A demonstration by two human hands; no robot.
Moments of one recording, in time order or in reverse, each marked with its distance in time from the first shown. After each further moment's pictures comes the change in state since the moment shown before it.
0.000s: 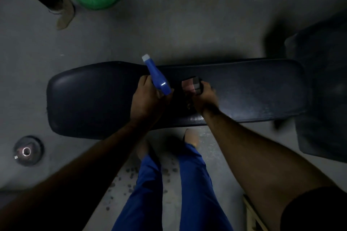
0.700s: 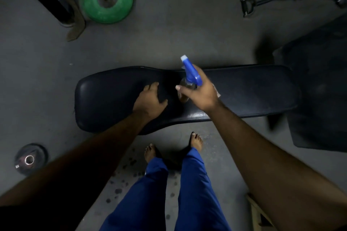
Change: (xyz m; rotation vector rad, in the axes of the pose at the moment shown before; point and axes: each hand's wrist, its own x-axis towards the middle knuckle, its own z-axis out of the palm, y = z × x) left_hand -0.017 -0.084 -0.072 0.077 -0.256 -0.018; right_hand -0.116 -0.108 0.013 0.335 -0.035 -0.445
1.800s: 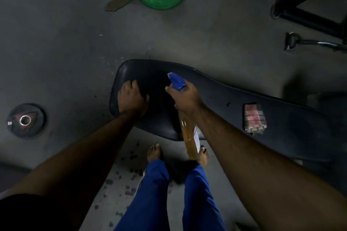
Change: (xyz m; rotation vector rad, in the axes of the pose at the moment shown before) left_hand 0.022 -0.239 -0.041 0.108 0.331 -0.348; right_hand 0.032 -0.047 0.242 -0.183 -0.238 0.221
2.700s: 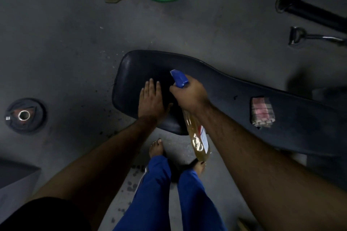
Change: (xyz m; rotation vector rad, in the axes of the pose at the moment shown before) left_hand -0.039 0.017 0.044 0.079 -0.149 0.201; right_hand -0.014 0.000 0.012 -0.268 -0.022 -0.019
